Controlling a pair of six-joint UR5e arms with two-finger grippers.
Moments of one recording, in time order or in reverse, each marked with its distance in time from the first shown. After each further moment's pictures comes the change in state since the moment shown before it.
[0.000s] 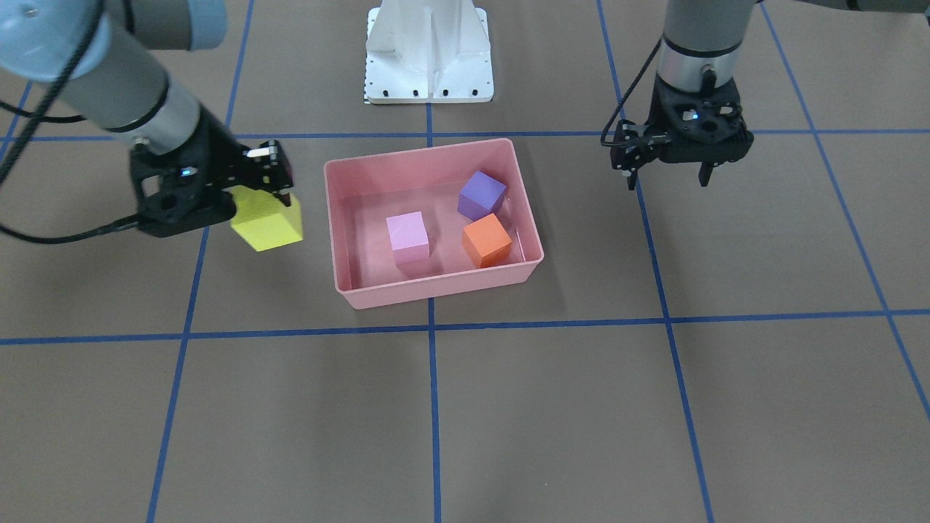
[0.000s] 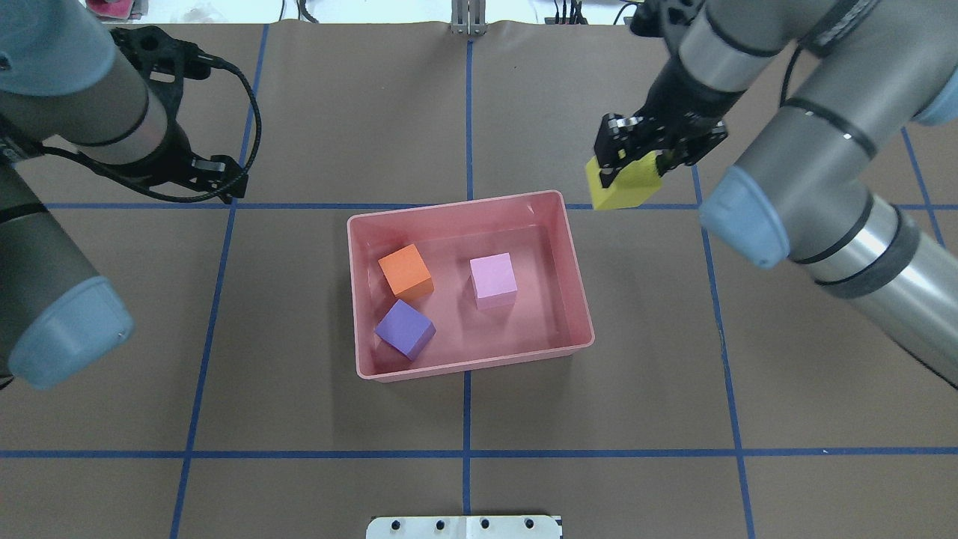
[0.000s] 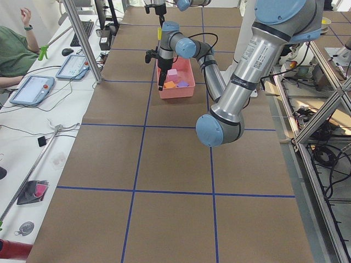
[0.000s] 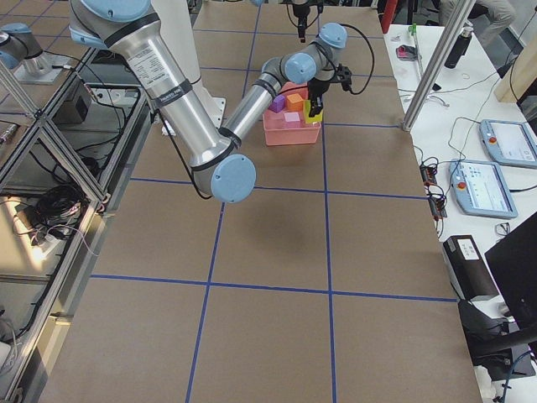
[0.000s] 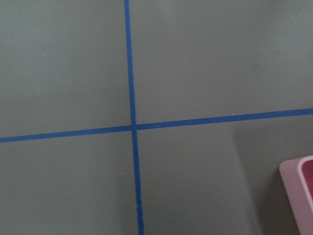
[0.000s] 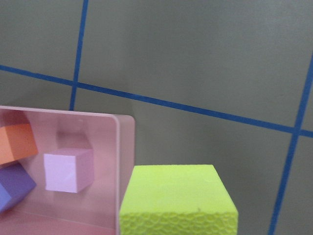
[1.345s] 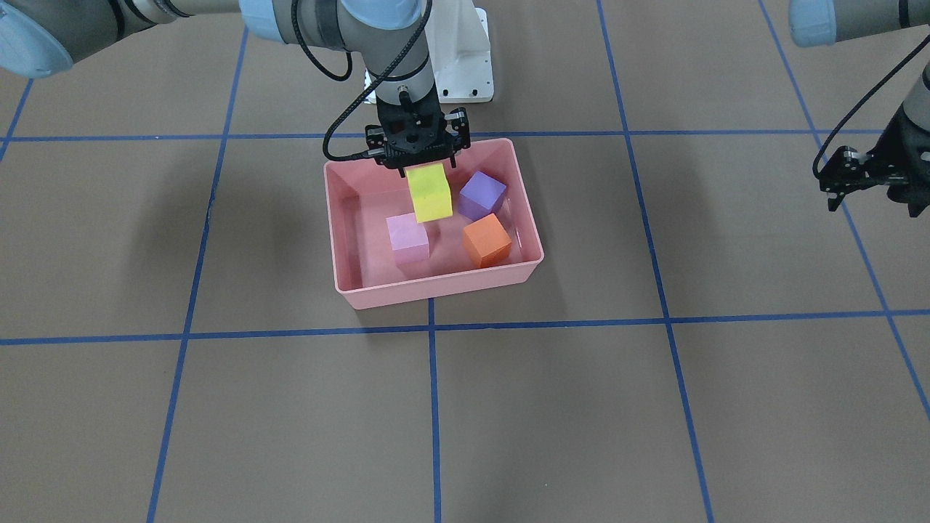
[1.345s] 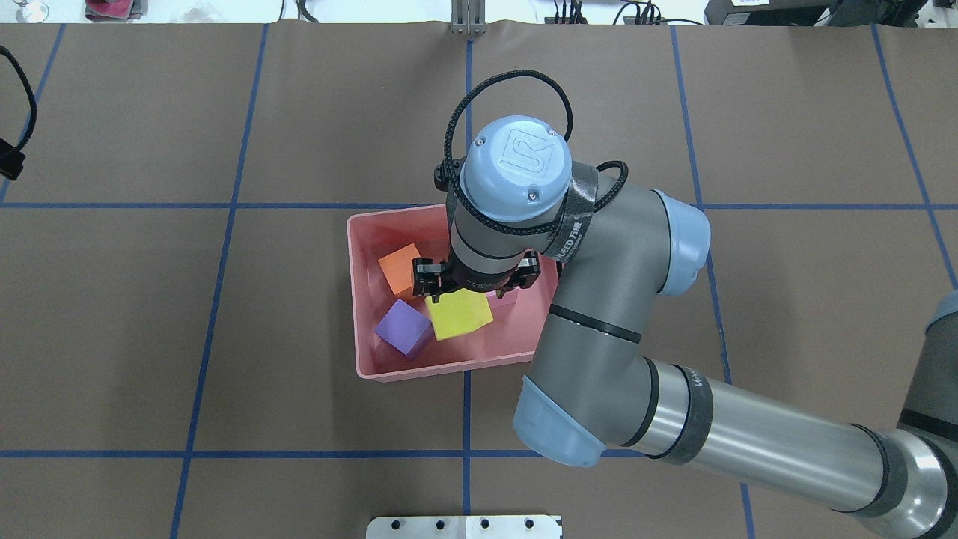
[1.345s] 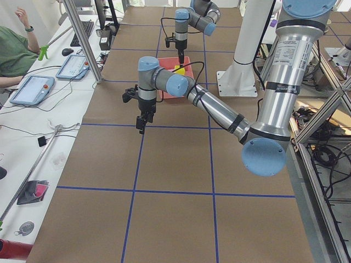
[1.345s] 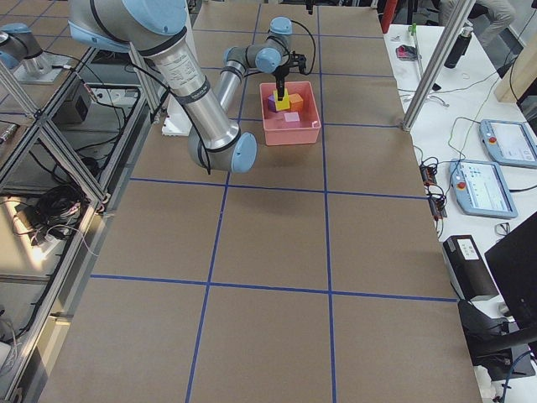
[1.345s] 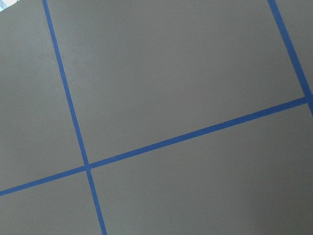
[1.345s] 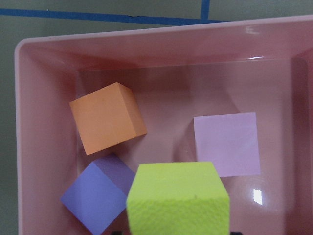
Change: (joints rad) left arm -0.332 0.302 0.113 -0.204 -0.131 0.537; right arm -0.366 0.148 -0.091 0.114 -0.348 0.331
